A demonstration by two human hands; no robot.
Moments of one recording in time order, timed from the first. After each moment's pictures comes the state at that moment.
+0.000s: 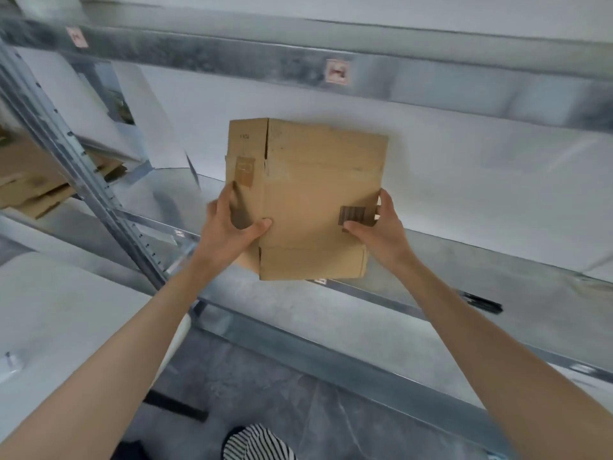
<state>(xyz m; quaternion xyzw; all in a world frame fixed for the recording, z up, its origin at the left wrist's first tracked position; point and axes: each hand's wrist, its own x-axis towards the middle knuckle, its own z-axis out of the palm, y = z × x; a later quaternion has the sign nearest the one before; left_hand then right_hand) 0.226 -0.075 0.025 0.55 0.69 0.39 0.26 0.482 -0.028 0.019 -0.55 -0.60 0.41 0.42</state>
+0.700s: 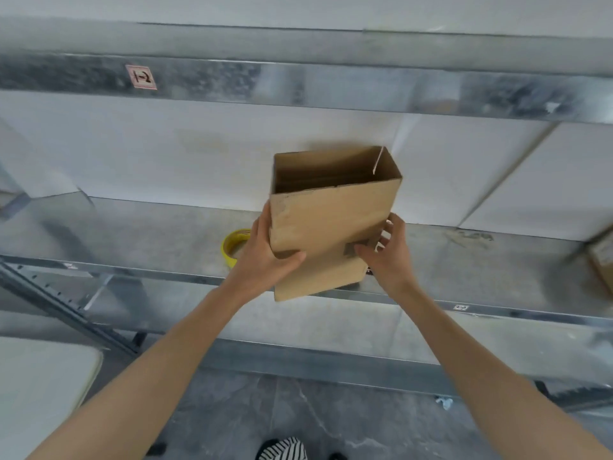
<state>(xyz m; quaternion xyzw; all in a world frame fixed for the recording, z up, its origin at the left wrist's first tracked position) 0.436 -0.076 0.003 0.67 0.55 0.35 0.36 0.661 -0.095 -0.005 -0.63 -0.47 0.36 0.50</state>
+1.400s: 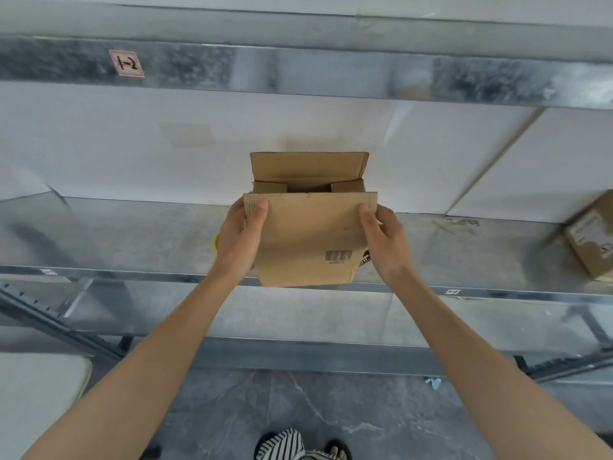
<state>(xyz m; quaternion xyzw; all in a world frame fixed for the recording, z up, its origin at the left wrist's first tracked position) 0.424 -0.061 0.016 0.56 0.52 0.47 0.44 0.639 -0.106 0.020 -0.63 -0.46 0.34 0.53</state>
